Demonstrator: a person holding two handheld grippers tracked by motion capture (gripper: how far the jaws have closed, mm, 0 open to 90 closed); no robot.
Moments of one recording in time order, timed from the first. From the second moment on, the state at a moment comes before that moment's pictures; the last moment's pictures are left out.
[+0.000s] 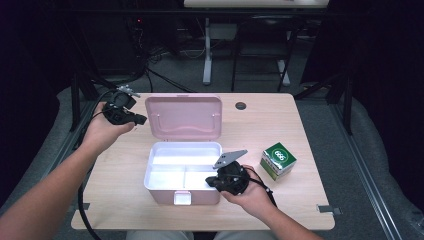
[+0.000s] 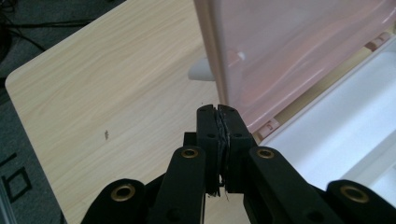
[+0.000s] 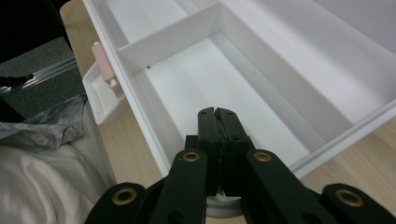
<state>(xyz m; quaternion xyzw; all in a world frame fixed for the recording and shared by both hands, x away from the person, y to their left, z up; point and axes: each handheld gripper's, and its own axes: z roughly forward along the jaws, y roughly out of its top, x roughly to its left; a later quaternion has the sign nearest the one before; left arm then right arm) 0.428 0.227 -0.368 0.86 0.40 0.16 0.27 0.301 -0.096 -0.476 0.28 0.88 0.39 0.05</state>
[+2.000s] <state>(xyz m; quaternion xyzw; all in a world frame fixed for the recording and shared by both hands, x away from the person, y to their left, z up) 0.402 0.223 -0.370 0.97 0.22 0.09 0.08 0.301 -0.096 -0.476 0.28 0.88 0.39 0.06</state>
